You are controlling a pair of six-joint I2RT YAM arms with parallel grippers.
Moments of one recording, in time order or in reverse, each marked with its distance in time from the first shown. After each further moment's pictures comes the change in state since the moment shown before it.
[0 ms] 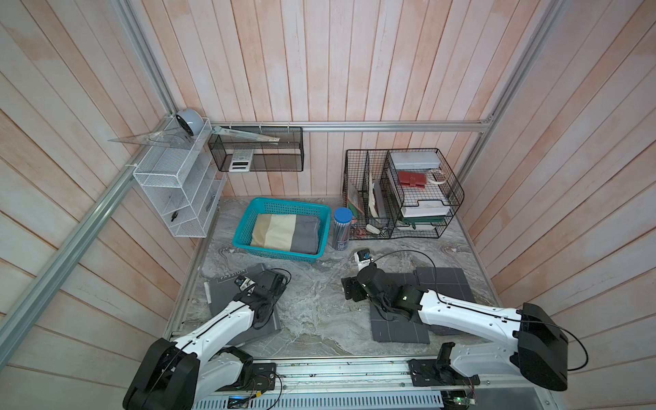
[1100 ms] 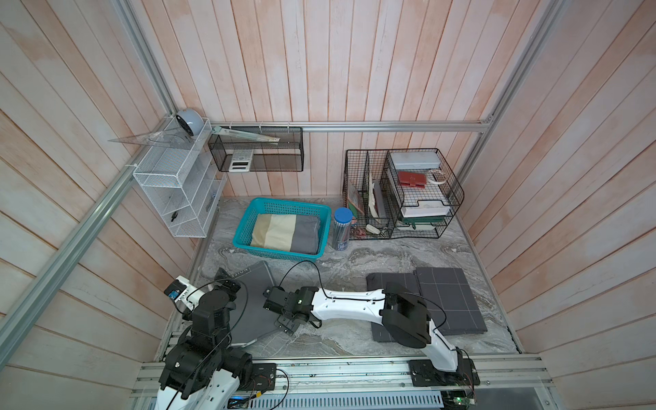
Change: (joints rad) left arm 0.138 -0.835 0.202 -0.405 -0.433 0.509; right arm 0.331 0.940 0.997 -0.558 -0.138 -0.352
